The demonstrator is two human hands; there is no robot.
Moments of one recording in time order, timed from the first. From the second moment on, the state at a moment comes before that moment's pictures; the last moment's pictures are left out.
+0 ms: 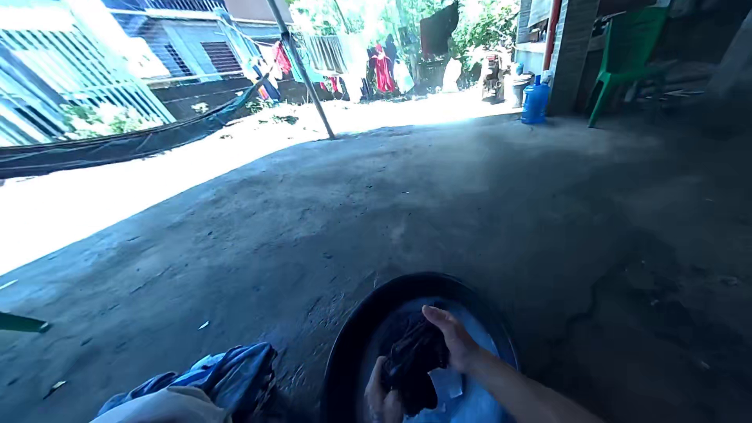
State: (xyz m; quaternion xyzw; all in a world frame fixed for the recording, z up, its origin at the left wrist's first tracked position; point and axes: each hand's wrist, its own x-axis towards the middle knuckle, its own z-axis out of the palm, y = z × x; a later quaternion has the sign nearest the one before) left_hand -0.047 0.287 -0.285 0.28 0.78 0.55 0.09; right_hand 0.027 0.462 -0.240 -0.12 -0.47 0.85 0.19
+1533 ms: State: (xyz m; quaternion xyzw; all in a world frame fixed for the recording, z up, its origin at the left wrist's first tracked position) left_hand 0.001 0.295 -0.267 0.75 0.66 0.07 0.00; right_hand -0.015 0.407 -0.236 0.04 -0.80 0.46 -0.38
